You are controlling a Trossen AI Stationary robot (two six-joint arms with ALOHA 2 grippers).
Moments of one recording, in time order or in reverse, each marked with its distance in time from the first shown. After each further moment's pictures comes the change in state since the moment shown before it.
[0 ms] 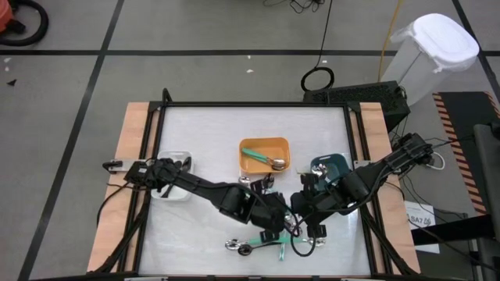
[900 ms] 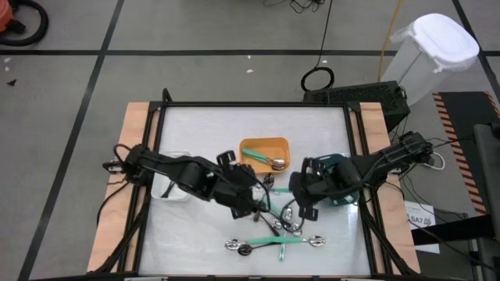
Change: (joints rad) left arm 0.007 -0.264 0.000 -0.353 -0.151 -0.038; right arm -0.132 -0.010 0.012 -0.117 0.033 0.143
